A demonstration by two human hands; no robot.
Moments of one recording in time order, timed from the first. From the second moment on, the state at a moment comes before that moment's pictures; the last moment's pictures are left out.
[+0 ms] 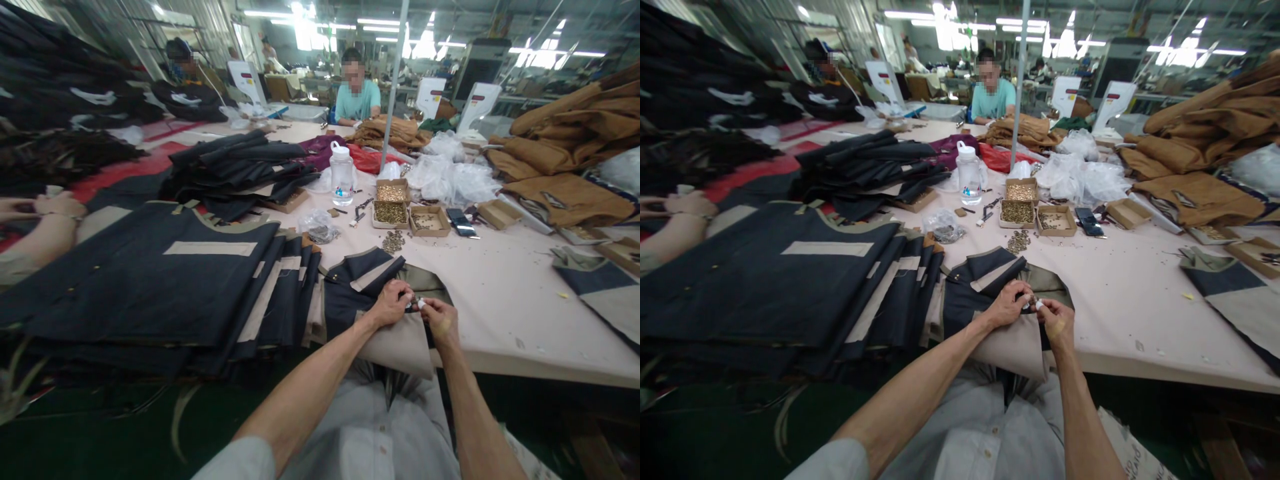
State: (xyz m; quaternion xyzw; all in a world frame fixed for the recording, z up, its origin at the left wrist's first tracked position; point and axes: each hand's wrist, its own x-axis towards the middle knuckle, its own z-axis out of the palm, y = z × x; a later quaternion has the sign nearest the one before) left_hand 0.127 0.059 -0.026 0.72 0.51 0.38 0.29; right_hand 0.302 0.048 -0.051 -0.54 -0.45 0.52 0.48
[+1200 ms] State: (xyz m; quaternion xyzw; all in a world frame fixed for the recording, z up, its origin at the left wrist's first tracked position) left_hand 0.148 0.065 -0.022 0.58 0.62 0.44 0.30; right_hand 0.305 0.071 -0.054 -0.46 -0.76 0.21 0.40
